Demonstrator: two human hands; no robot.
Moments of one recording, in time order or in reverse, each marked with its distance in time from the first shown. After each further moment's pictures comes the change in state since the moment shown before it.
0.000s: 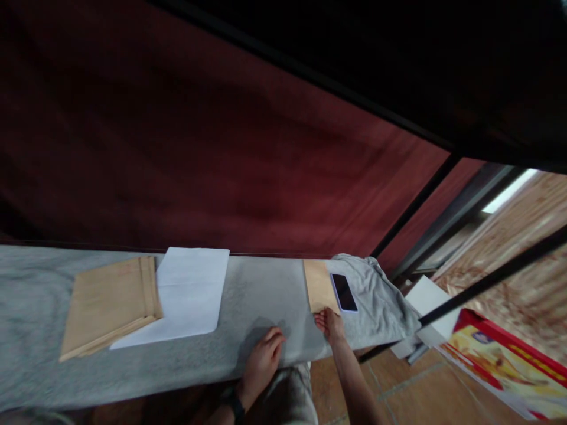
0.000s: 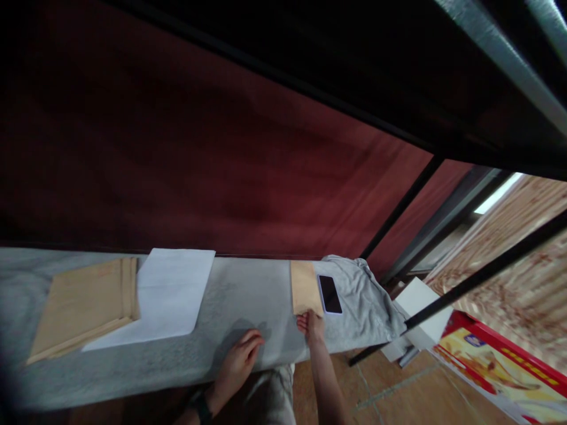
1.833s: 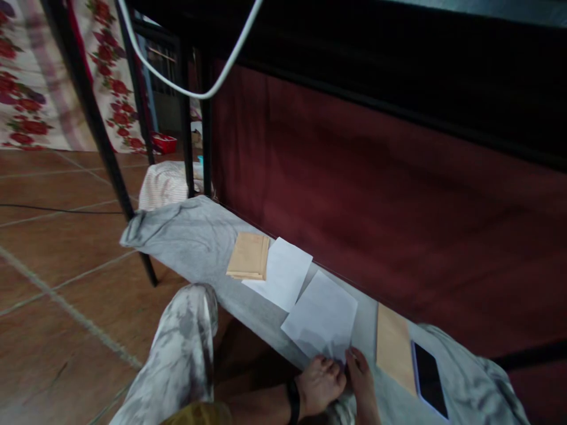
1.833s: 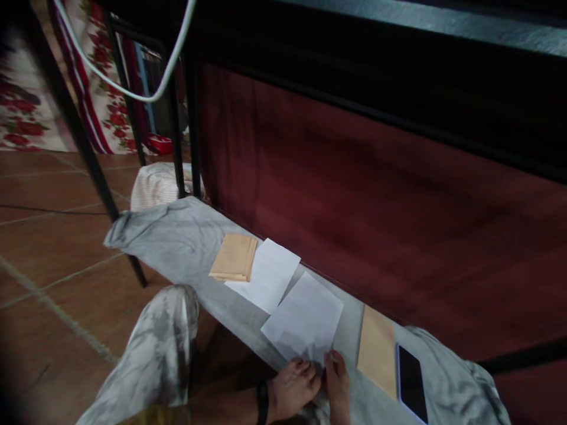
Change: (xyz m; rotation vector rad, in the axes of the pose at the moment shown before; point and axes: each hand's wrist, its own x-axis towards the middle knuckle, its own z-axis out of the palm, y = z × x) left_hand -0.037 0.028 0.013 1.037 -0.064 0.291; right_hand -0.056 0.046 0.053 -0.637 -0.235 -0.542
